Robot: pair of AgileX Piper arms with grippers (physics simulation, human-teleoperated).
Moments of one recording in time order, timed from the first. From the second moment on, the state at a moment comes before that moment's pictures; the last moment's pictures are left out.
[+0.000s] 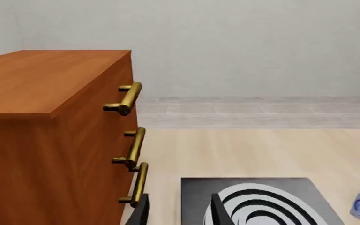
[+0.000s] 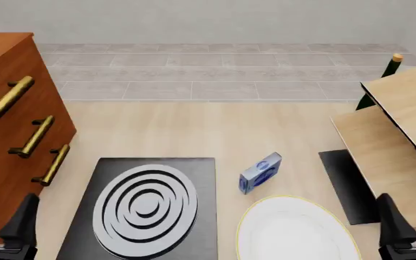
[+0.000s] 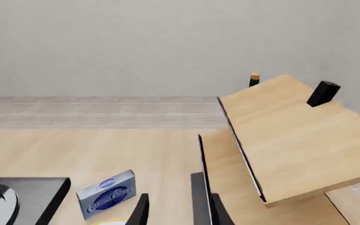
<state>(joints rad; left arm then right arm) 0.00 0.00 0.00 0.00 0.00 0.00 0.00 0.00 0.00 0.00</state>
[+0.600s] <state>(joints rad) -0.08 0.00 -0.04 0.04 0.11 0.01 0.00 0.00 0.02 0.01</state>
